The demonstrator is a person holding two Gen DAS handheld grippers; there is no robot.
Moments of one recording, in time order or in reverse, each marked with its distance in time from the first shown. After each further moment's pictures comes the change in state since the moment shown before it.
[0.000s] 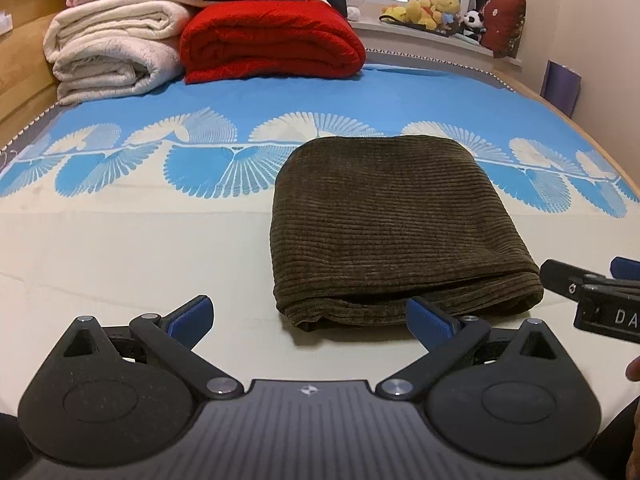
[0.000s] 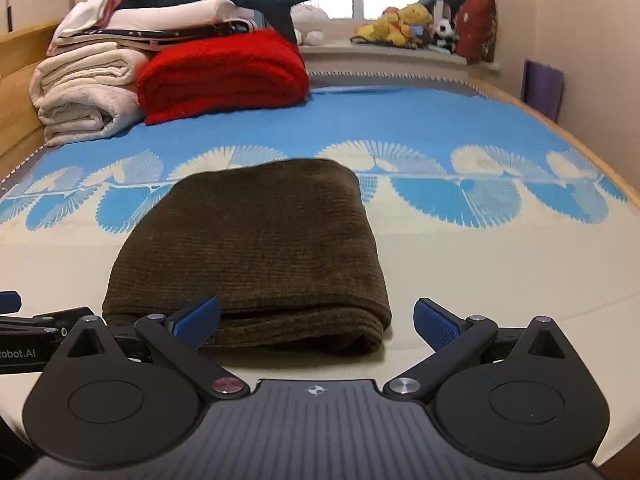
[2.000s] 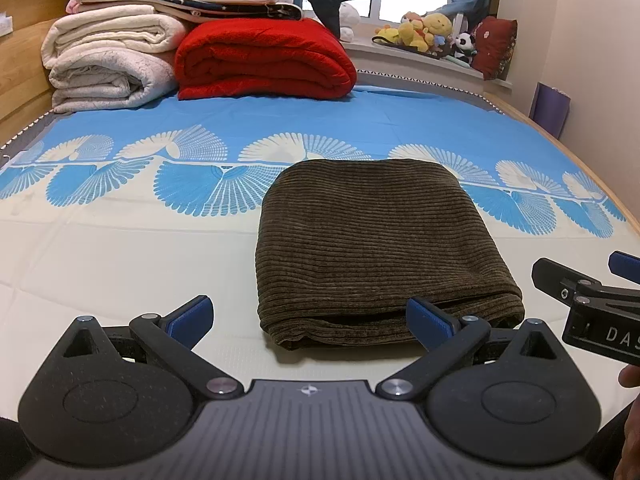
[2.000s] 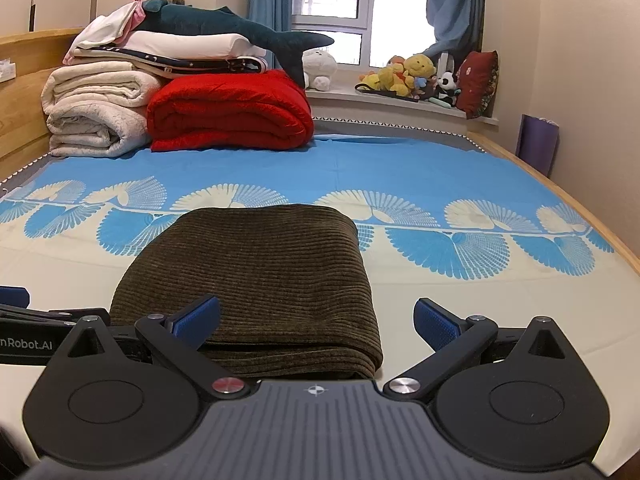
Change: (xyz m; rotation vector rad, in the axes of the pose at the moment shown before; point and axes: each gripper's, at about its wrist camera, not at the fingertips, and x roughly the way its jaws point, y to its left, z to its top) left arm -0.009 -0.001 0.001 -0.017 -0.068 -0.041; right arm -0.022 0.012 0.002 -0.067 -0.129 -0.035
